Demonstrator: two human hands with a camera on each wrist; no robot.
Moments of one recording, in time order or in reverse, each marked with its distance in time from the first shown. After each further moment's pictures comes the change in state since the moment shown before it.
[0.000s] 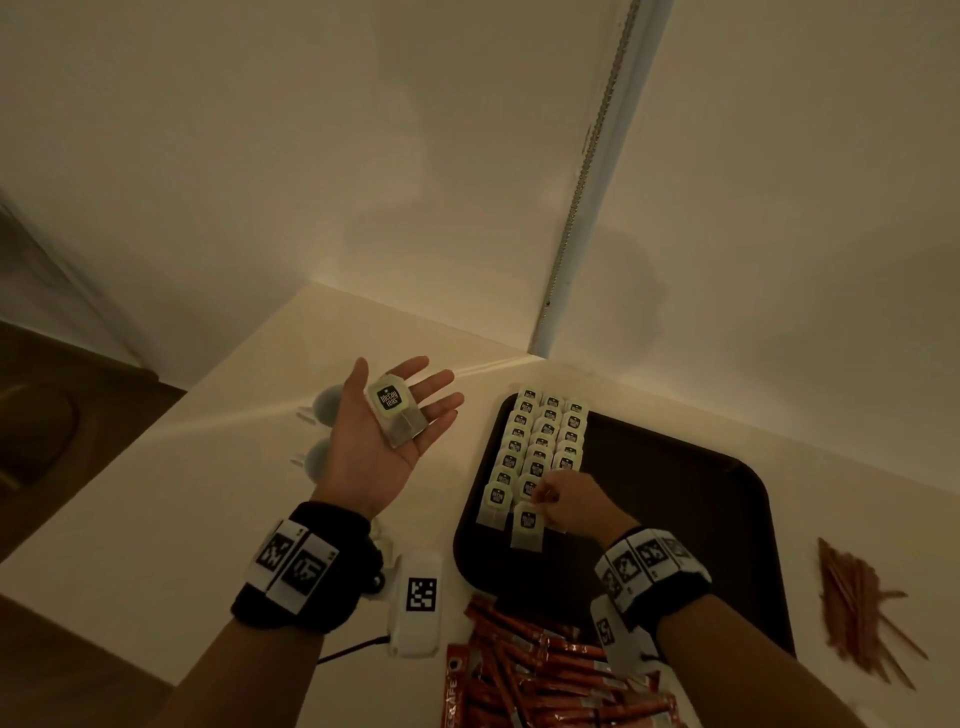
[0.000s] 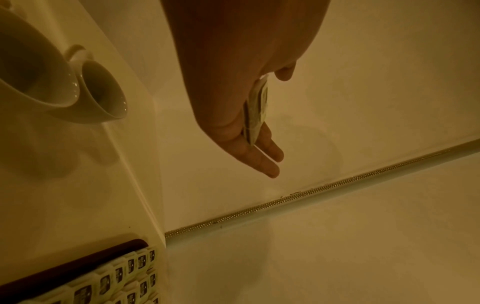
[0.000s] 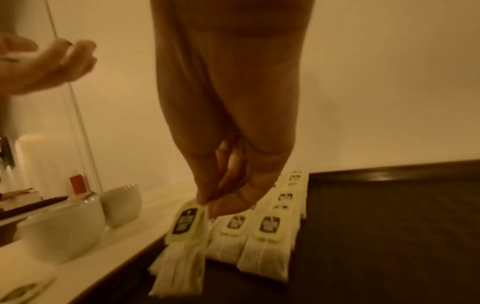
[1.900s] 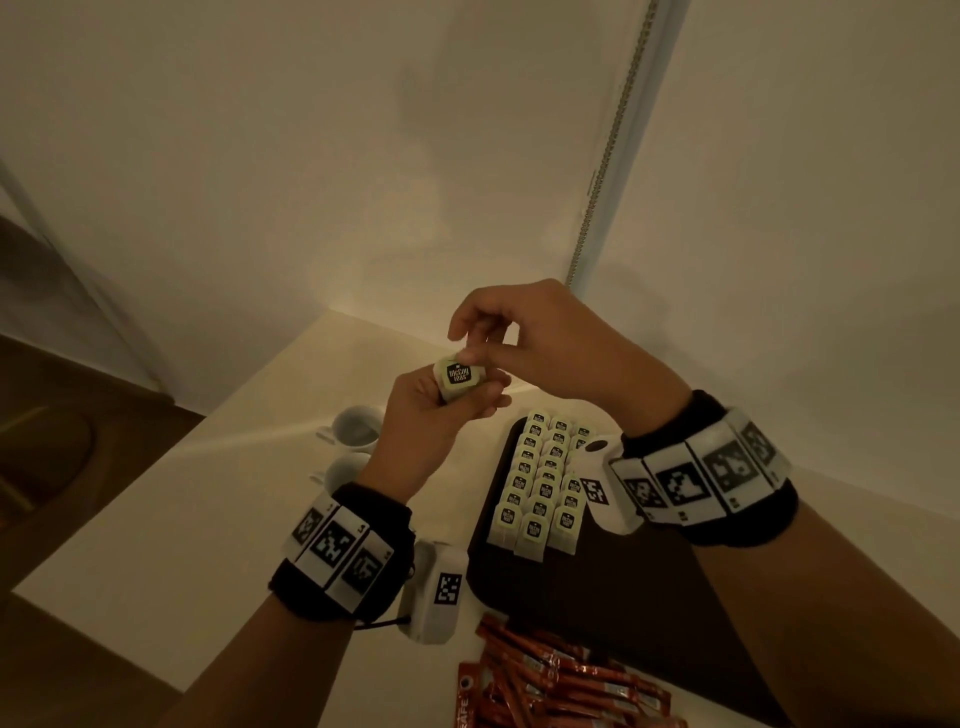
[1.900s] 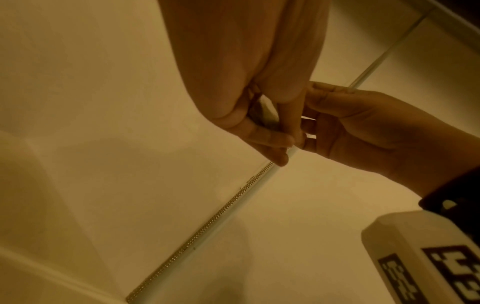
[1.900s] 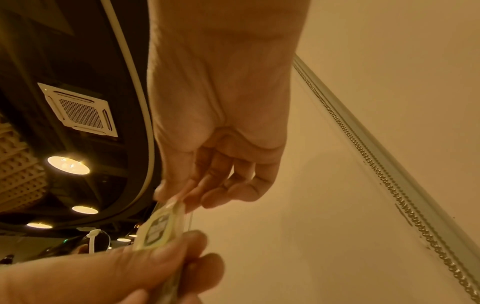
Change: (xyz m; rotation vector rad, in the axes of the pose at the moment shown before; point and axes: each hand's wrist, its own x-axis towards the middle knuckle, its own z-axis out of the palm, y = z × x) left_hand -0.010 0.004 0.042 0.569 -0.188 0.499; right_hand -0.078 -0.186 -0.141 -0.010 0.323 -0.833
